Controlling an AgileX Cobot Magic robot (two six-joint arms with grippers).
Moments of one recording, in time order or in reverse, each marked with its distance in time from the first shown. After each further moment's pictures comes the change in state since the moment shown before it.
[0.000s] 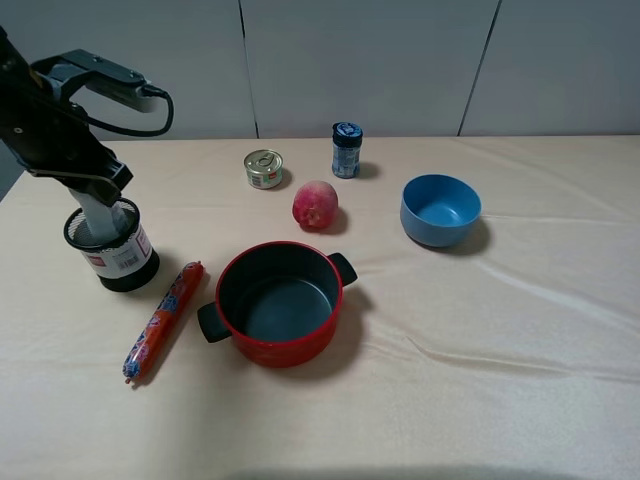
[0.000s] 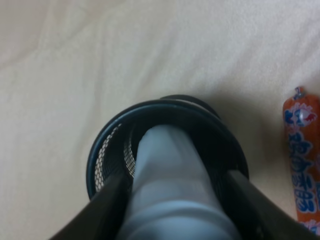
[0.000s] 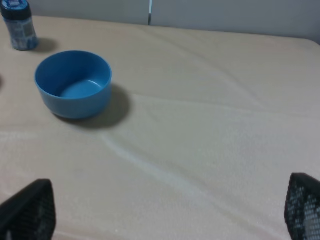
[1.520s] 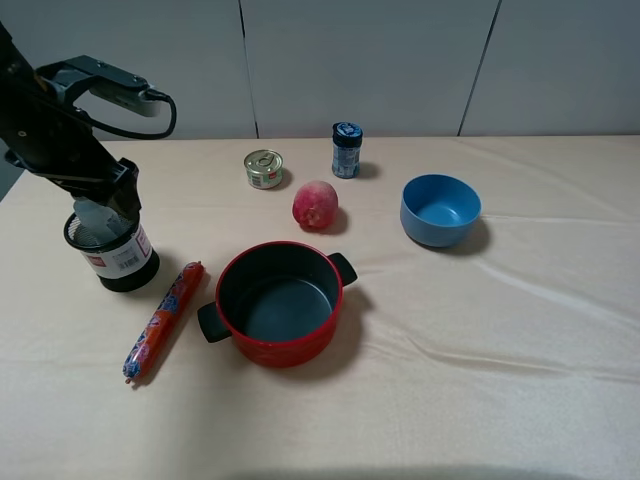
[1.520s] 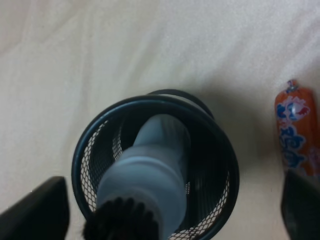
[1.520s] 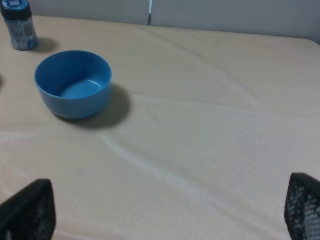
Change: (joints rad) left arm 0.000 0.011 0.000 -0.025 0.011 0.016; right arm 0.000 0.000 0.000 0.000 0.000 0.000
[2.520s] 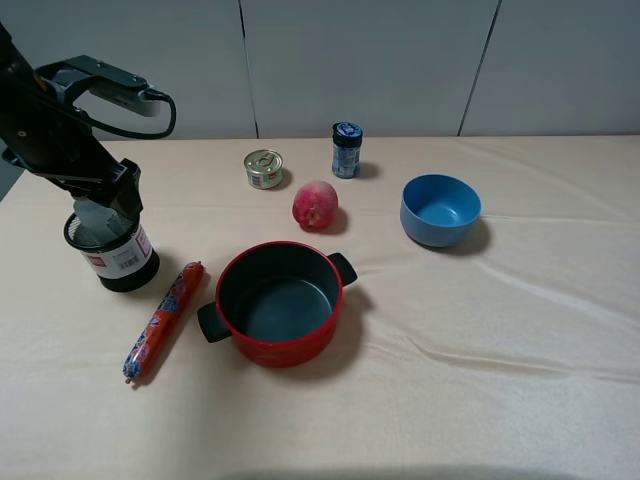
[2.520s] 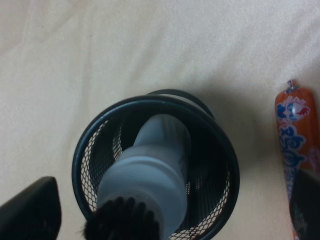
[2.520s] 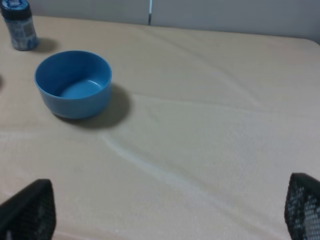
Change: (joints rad) left arm 0.000 0.000 0.000 -0.001 0.000 0.000; right arm 0.000 0.000 0.000 0.000 0.000 0.000
